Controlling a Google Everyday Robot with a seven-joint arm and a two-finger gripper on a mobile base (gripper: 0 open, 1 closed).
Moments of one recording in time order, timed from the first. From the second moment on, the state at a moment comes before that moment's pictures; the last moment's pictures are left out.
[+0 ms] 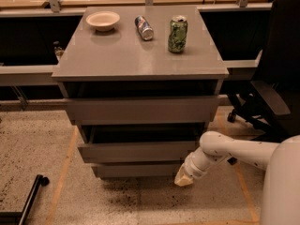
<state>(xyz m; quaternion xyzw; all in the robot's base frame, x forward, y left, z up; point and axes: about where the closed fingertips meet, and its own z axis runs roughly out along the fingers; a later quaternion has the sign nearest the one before) 0.511 -0.130 0.402 -0.61 0.75 0.21 0.12</state>
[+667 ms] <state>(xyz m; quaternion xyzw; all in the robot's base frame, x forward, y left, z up) 0.551 -0.126 0.395 -0.62 0.75 0.19 0.16</state>
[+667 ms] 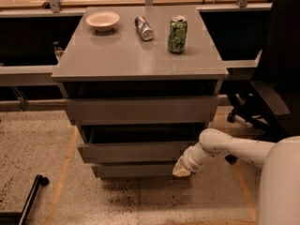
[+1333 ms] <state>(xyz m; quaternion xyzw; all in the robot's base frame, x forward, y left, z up) 0.633 -0.141 0.412 -0.61 0.74 0.16 0.24</state>
